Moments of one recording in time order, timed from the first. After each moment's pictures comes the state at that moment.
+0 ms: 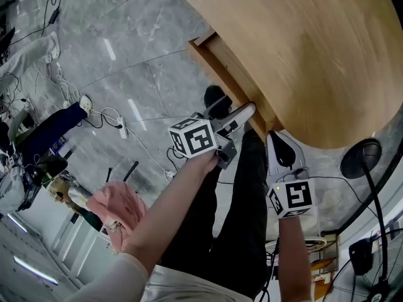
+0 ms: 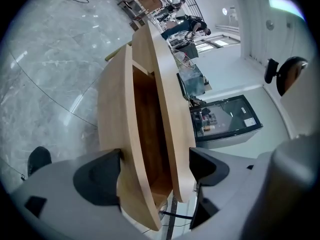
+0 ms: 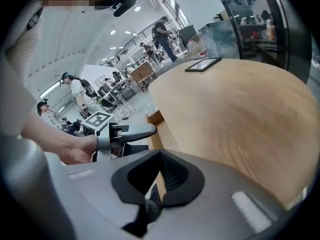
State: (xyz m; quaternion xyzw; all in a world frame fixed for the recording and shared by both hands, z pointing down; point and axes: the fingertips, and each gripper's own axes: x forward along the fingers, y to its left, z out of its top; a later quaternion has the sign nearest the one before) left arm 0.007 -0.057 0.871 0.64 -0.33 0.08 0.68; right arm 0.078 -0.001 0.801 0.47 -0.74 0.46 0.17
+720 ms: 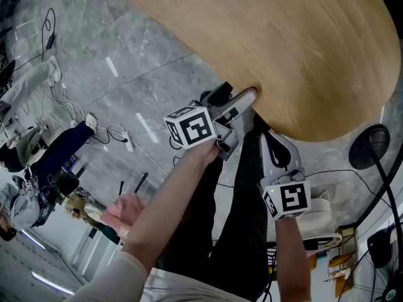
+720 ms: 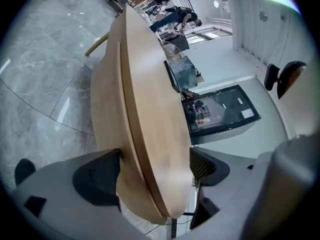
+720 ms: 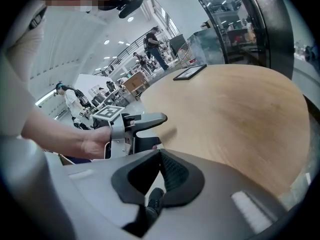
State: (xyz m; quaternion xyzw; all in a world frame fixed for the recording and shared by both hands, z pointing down) left arm 0.073 -0.097 0.871 0.68 -0.29 0.10 0.66; right arm 0.110 0.001 0.800 0.51 -0.72 0.45 0.13
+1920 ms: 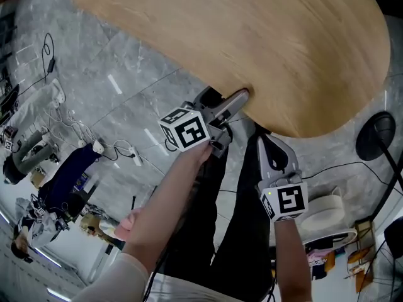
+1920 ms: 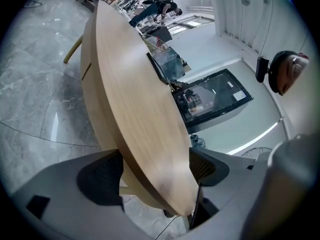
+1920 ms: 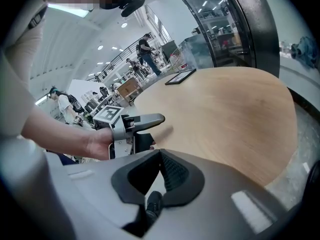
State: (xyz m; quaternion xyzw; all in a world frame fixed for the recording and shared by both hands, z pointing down) left arm 0.087 -0.106 0.872 0.75 -0.24 0.13 0.60; right arm 0.120 0.012 0.803 0.55 -0.69 0.45 0.11
